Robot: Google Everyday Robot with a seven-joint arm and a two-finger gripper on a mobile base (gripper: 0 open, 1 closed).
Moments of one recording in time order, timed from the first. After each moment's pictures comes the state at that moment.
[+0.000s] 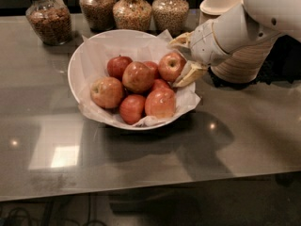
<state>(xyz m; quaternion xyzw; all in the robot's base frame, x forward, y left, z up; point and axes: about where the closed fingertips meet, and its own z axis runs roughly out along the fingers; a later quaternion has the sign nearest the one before) 0.598 -0.082 0.905 -0.76 0.54 0.01 0.37</state>
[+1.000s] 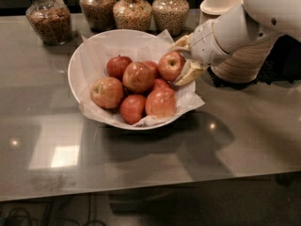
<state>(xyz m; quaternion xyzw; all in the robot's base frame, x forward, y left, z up) 0.598 -0.082 0.905 -0.76 0.54 0.01 0.37</state>
